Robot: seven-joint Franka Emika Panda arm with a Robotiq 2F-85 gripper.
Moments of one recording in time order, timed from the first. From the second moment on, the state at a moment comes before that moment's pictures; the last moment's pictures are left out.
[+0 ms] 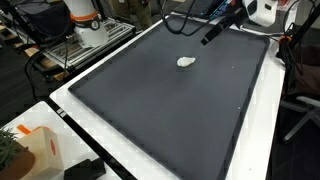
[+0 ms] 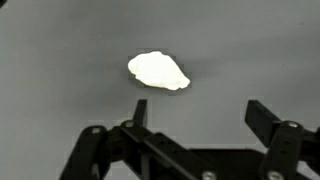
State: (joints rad) arm 0.14 0.94 0.00 -0.88 0.10 1.31 0.27
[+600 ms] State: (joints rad) arm 0.14 0.85 -0.01 -1.02 0.04 1.37 0.17
